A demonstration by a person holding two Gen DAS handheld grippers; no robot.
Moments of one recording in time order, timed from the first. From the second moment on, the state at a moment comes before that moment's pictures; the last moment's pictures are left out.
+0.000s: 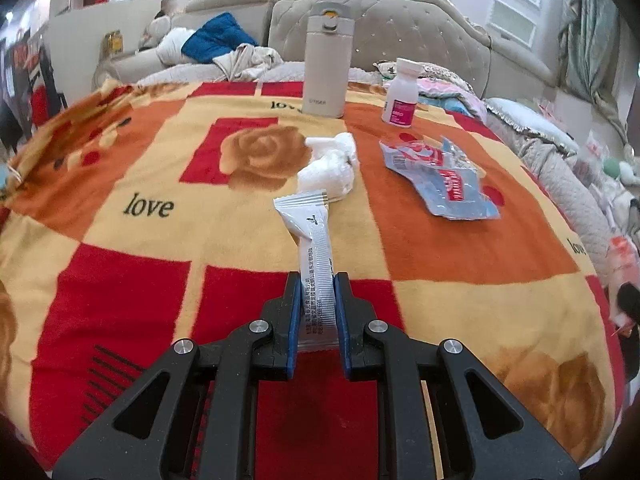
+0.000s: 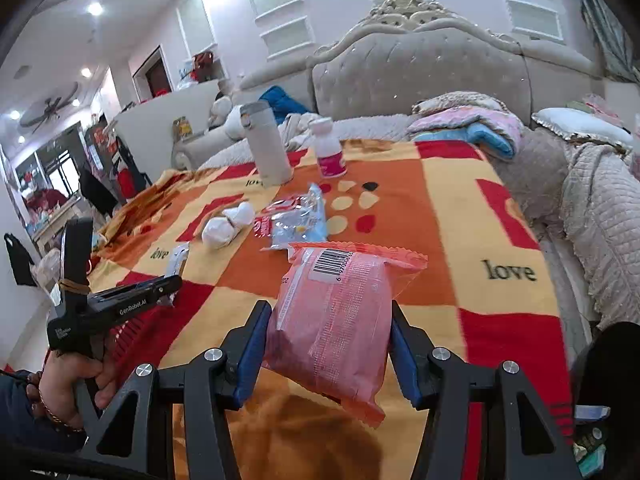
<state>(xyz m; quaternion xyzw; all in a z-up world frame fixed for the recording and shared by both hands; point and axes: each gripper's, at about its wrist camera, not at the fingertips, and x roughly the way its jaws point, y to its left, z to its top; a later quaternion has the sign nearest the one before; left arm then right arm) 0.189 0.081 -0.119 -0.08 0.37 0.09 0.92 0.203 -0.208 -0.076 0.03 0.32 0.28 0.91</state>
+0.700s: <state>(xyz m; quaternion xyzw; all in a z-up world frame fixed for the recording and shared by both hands) 0.203 -0.072 -0.035 0.02 0.31 -0.03 0.95 0.157 -0.424 -0.059 0.15 0.27 0.08 0.95</state>
